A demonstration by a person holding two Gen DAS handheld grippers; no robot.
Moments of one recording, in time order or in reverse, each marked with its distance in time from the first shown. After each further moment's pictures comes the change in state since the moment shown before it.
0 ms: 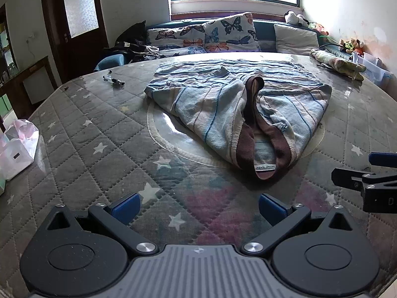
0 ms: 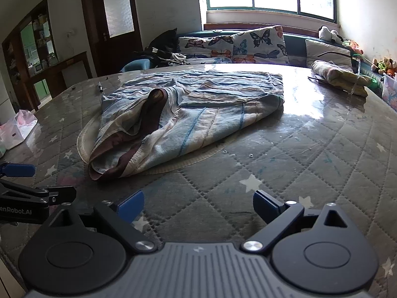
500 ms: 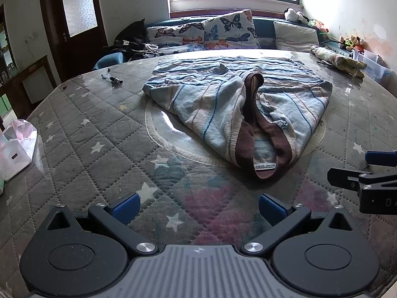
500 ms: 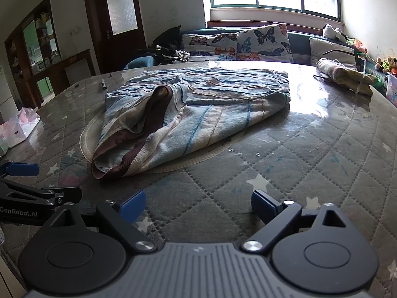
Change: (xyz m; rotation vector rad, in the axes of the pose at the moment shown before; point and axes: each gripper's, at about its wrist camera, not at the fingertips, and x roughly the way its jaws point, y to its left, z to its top) left arm 0.004 -0.002 0.001 0.005 0.012 0.003; right arm 0.005 0.003 0.002 -0.006 0.013 0.018
